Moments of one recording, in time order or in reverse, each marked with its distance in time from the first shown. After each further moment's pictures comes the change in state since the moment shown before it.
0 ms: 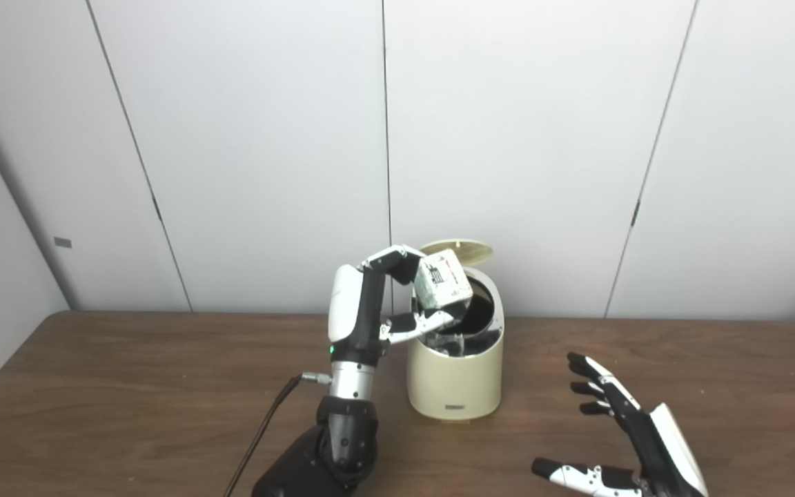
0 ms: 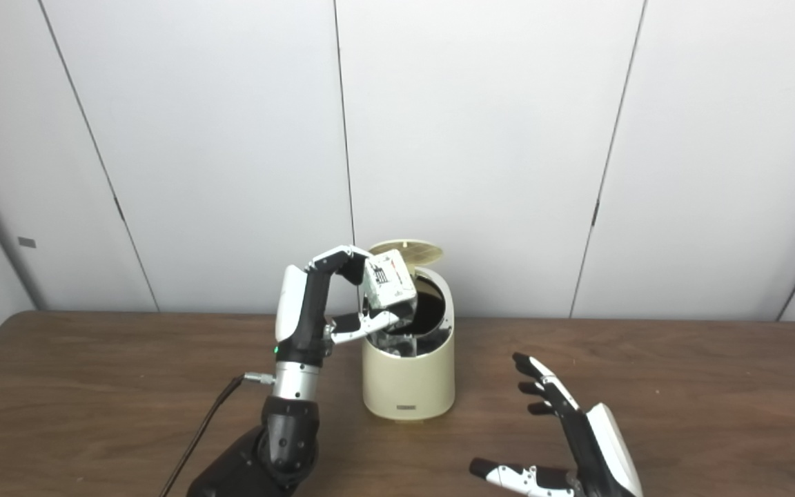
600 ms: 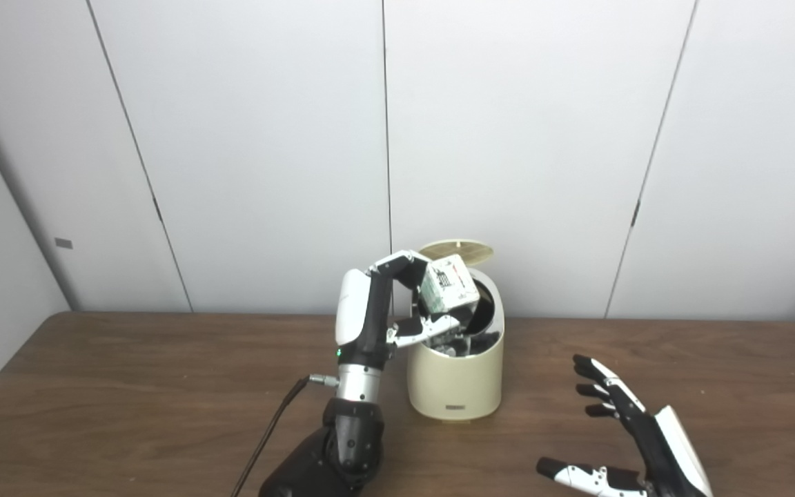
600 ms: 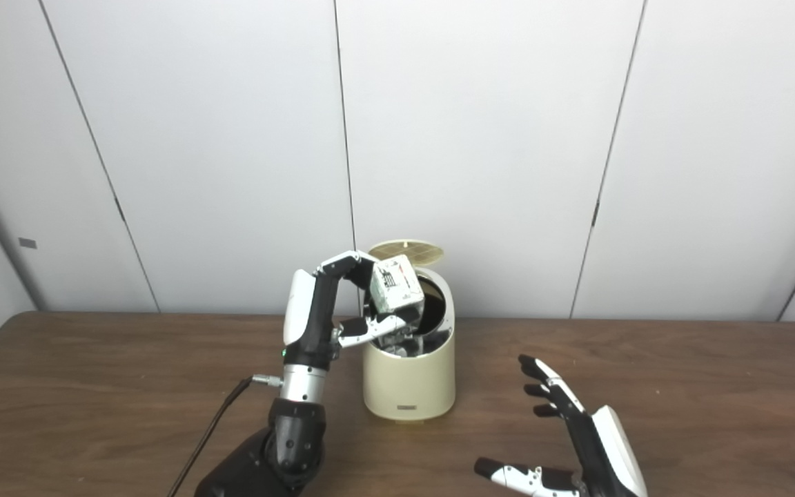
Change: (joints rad) left arm -0.015 -0.017 -0.003 0.064 0.013 -0.012 -0.016; right arm 0.003 -0.006 -0.004 0.004 0.002 0.000 -0.009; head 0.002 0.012
